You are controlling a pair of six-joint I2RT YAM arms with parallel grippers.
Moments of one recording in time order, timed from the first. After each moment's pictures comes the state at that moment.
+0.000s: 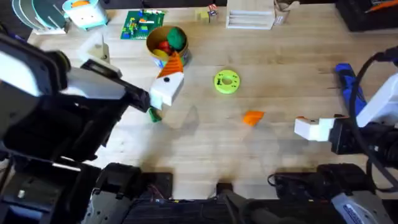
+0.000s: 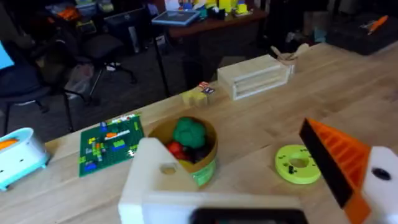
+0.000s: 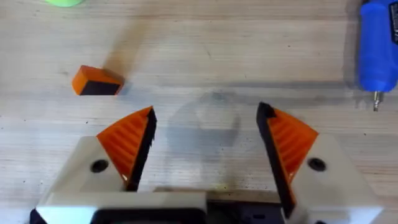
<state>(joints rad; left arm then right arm) -0.16 0.37 0.48 -0.22 0.25 0.14 0.00 0.42 0.66 -1.19 -0.05 0.02</state>
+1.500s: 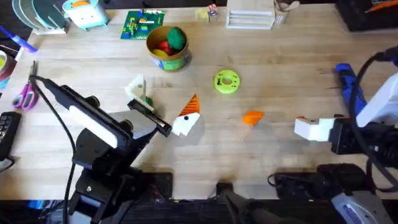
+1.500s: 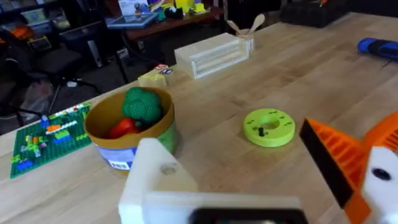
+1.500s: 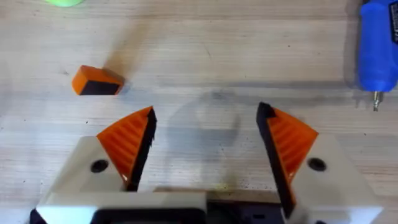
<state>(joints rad) -0.30 0.01 0.01 -0.06 0.28 0.15 0.00 0.42 0.66 -1.19 -0.05 0.02</state>
